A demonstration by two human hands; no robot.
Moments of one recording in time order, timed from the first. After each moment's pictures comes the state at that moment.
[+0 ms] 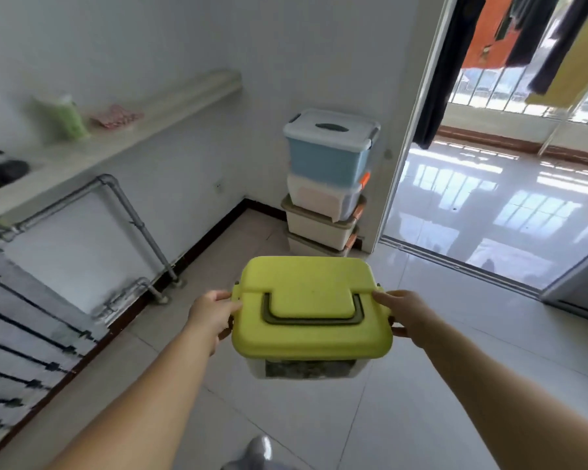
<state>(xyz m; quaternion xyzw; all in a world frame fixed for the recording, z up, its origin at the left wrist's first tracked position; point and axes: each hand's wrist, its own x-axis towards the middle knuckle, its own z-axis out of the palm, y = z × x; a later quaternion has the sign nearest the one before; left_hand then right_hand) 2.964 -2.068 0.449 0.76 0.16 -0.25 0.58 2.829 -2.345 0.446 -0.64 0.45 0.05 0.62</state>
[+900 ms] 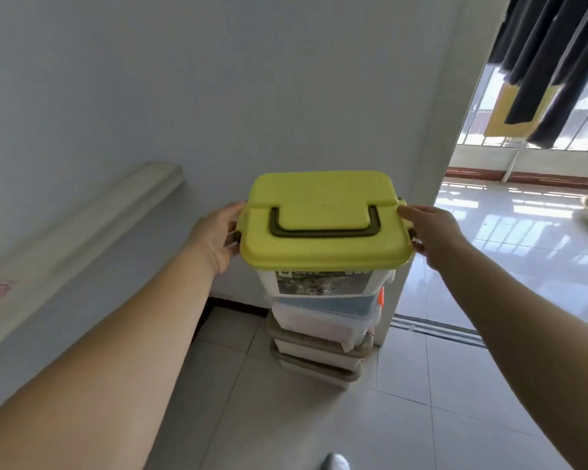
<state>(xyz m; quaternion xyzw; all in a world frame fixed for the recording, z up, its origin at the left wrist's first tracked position) 3.477 -2.366 0.594 0.66 -0.02 -0.28 0.69 3.287 -2.597 0.572 -0.58 0.45 -0.28 0.62</state>
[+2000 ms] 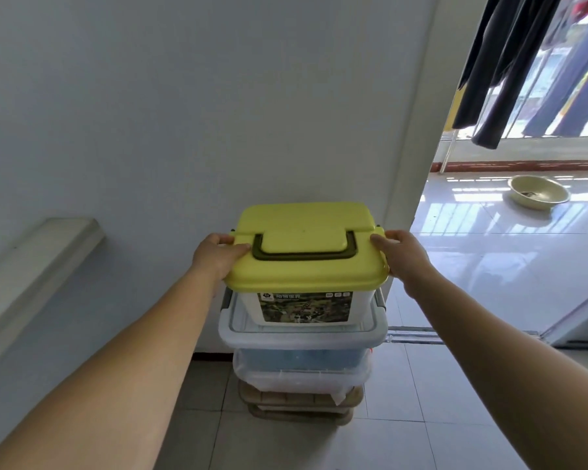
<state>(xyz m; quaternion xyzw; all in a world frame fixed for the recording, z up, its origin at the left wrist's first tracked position) 3.607 -2.521 0.549 0.81 -0.16 -0.26 0.50 3.372 -2.686 0.541 -0.61 0.53 -0.27 0.53</state>
